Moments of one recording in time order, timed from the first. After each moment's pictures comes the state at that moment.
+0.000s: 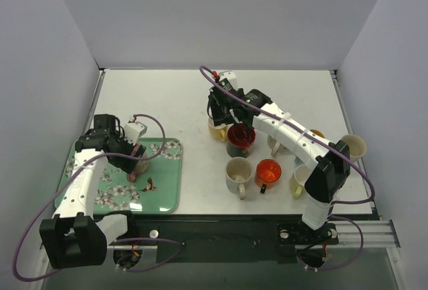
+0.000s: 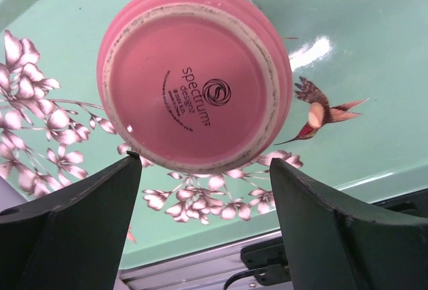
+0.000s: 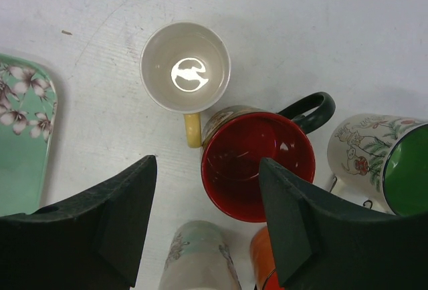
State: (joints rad) left arm 0.05 1.13 0.90 -0.95 0.08 0.58; right arm 0.79 1.77 1.72 -0.86 0.39 0.37
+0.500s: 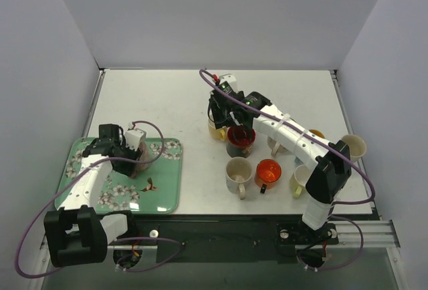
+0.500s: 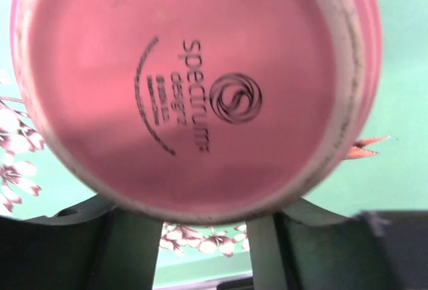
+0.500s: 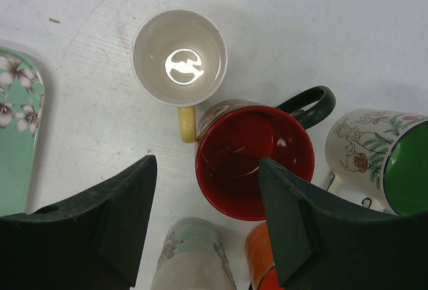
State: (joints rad) left arm 0.08 1.13 0.72 -0.77 0.08 0.47; right arm 0.79 1.76 1.66 -0.84 0.39 0.35
